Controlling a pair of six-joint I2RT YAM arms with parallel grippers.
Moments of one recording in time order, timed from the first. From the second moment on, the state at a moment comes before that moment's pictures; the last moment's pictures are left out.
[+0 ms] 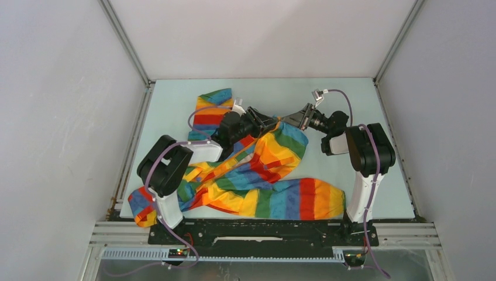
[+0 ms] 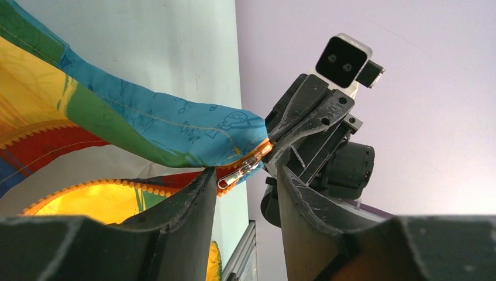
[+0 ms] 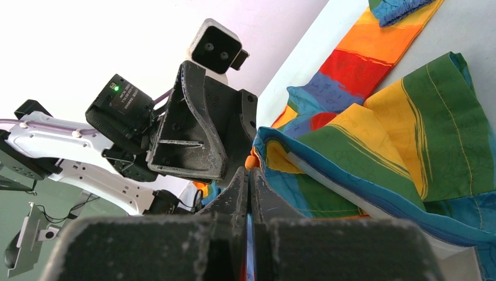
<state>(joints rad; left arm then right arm) -0.60 1.82 0.93 0.73 0.26 -1.32 0.14 2.01 0.84 1.45 -1.02 1.18</state>
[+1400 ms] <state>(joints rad) -0.60 1.80 0.88 0.80 0.26 -1.34 0.15 2.01 0.84 1.45 -1.03 1.18</state>
